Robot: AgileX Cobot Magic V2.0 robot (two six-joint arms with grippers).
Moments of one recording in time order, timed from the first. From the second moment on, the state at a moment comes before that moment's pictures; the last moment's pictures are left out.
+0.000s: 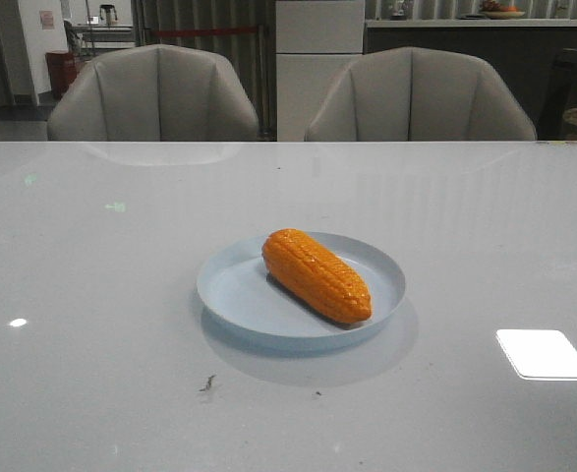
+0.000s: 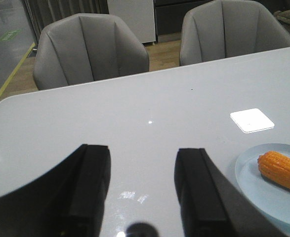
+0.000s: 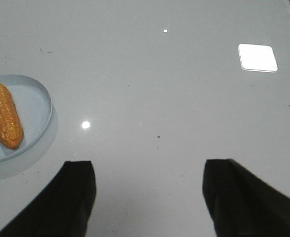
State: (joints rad) left arm -0.23 0.52 -0.55 -0.03 0.30 0.16; right arm 0.07 0.54 -0.75 -0.09 0.83 0.09
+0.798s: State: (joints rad) left arm -0.23 0.52 -0.55 -0.03 0.30 0.16; right arm 0.07 0.52 -0.75 -0.09 0.83 0.09
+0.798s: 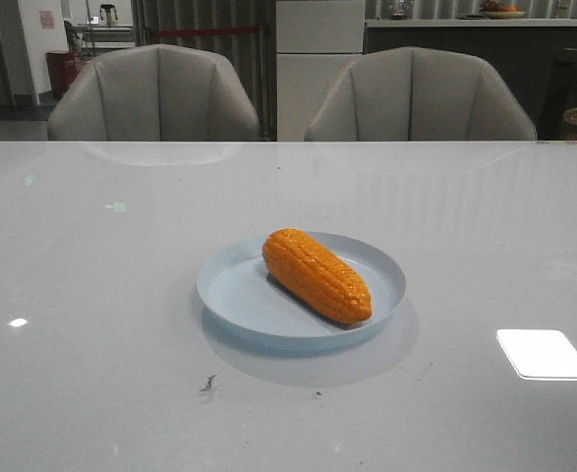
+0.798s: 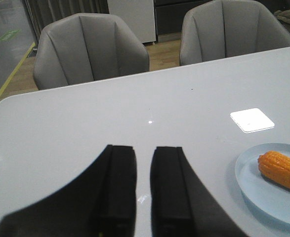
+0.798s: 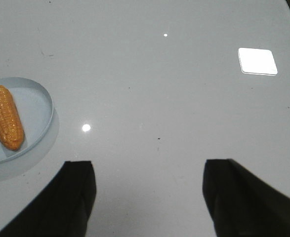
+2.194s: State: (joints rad) left arm -0.04 0.11 -0.08 0.14 -0.07 0.16; right arm 0.07 0.52 -0.75 -0.09 0.83 0.09
